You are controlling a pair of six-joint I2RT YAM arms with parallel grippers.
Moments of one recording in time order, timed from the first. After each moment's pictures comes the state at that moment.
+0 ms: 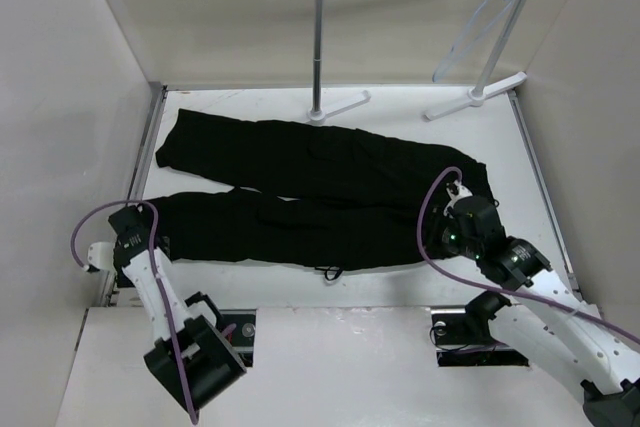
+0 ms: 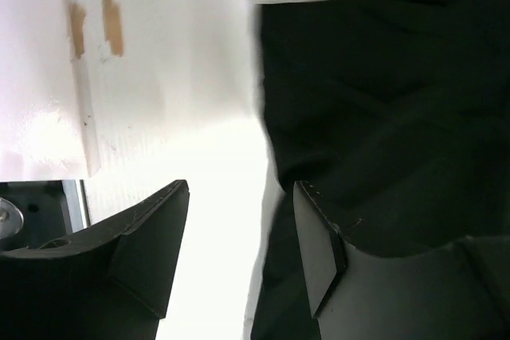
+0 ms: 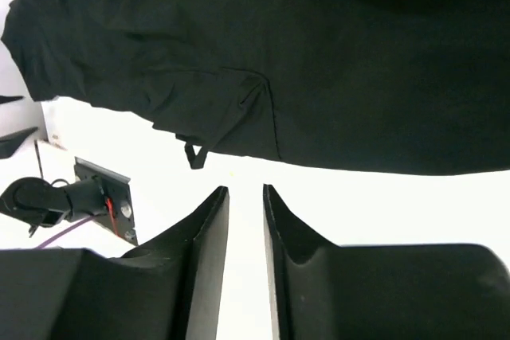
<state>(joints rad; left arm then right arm) 0.63 0.84 0.57 -0.85 -0.30 -0.99 0.55 0.63 0.59 -0.63 -0.15 0.83</state>
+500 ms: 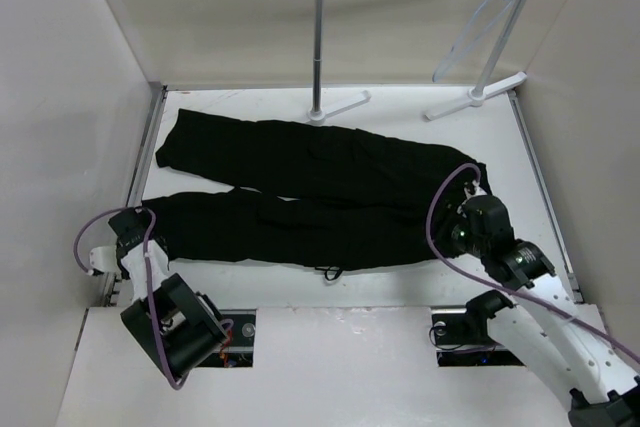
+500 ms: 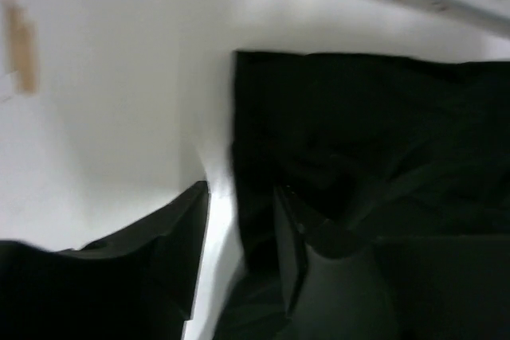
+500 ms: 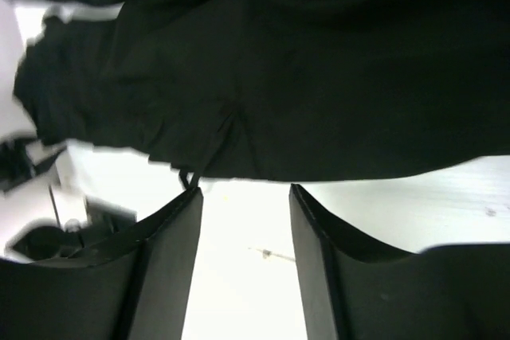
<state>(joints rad) 0.68 1.05 0.45 -0.52 -0.26 -1.11 0.44 0.60 0.57 -0.65 -0.15 0.85</state>
